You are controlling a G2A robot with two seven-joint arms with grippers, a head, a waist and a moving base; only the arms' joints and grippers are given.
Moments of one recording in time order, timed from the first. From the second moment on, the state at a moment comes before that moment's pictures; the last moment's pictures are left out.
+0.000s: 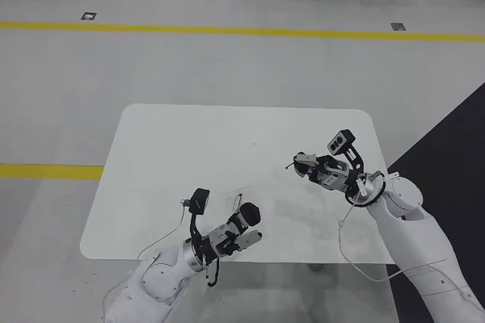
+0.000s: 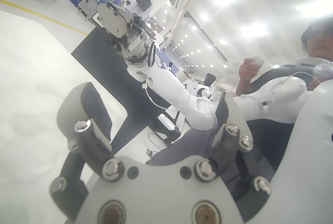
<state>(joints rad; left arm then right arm) 1.29 -1.18 -0.99 -1.67 0.19 -0.74 -0.31 -1.05 -1.05 1.27 -1.39 0.85 -0.01 1.02</state>
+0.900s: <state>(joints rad) 1.11 -1.19 -1.02 -1.73 0.37 -0.27 -0.51 -1.05 -1.05 1.27 -1.39 0.85 -0.01 1.02</state>
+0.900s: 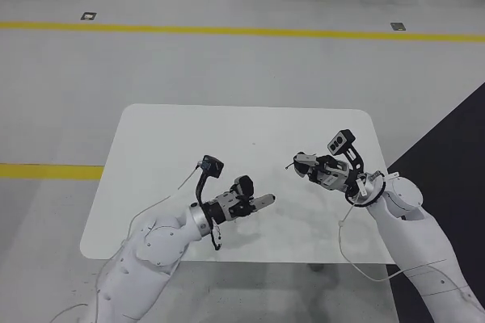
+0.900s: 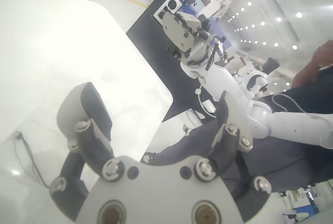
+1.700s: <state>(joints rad) 1.07 -1.19 -0.92 -1.86 0.99 0.09 -0.83 -1.07 -1.03 1.35 -1.42 0.83 0.05 0.91</state>
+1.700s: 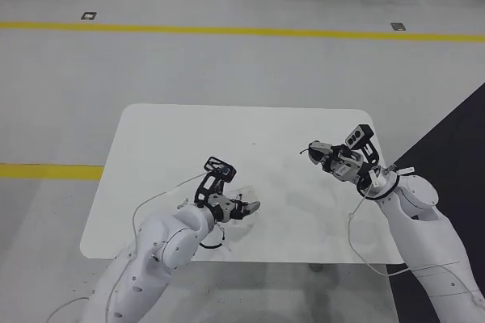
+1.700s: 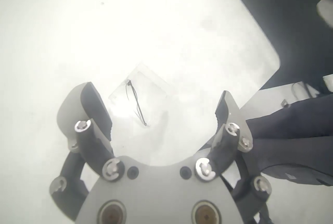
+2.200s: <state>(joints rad) 0.78 -1.30 -0.69 -1.61 1.02 0.16 -0.97 -1.07 -1.03 1.35 -1.42 0.83 0.05 0.91</state>
